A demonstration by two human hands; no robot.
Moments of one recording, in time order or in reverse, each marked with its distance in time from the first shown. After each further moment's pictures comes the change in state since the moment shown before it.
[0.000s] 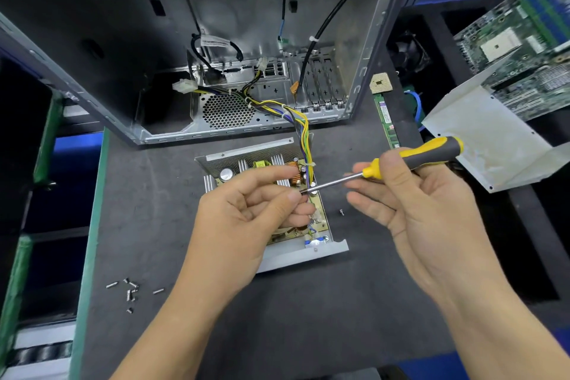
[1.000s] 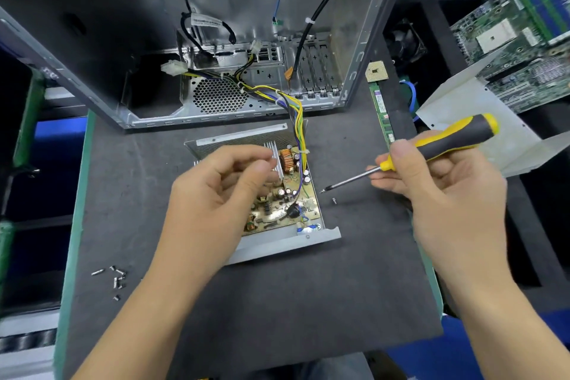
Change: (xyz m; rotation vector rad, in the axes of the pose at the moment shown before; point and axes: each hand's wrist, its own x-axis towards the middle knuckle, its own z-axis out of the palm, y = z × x) left_hand 0.007 -0.007 -0.019 0.298 0.040 0.198; right_hand 0.000 -0.002 -0.020 -0.327 0.132 -0.332
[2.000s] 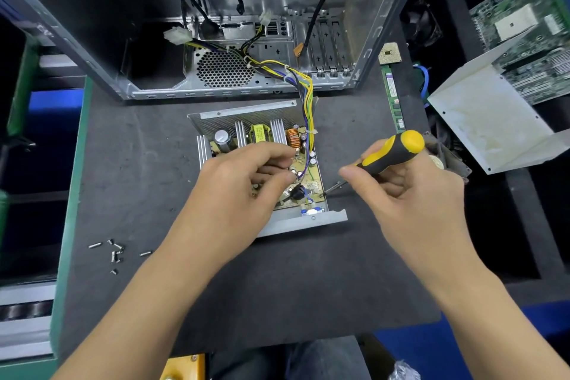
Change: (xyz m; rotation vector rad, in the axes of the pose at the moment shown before) left_hand -0.004 -0.012 0.004 0.436 -0.131 0.100; right_hand -0.010 0.031 0.008 -0.443 -0.232 -0.259
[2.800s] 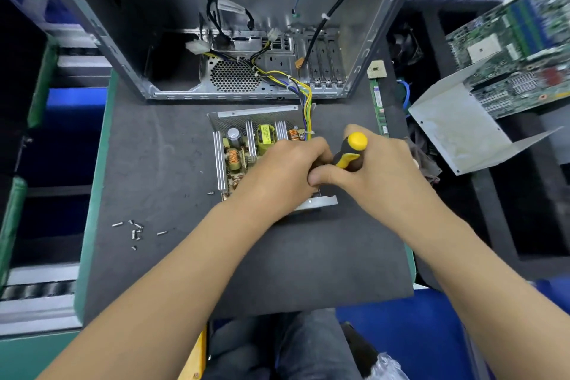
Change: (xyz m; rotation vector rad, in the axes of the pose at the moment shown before) left_hand 0.023 0.021 0.025 0.225 -0.263 0.078; right_hand 0.025 -0.043 -0.006 -0.443 -0.329 0.088
